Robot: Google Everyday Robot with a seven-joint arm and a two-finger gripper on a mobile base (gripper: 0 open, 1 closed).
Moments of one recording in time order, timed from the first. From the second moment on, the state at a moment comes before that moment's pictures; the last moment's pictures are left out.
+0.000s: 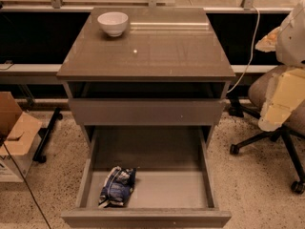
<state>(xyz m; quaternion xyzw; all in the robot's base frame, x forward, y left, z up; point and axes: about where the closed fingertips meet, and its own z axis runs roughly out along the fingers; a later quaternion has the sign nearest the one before) 0.438 -0.216 0.977 -0.60 0.78 -0.04 0.16</state>
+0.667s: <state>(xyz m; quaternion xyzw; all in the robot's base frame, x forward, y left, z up) 0.431 -0.191 0.966 -0.61 0.77 0.00 0.19</state>
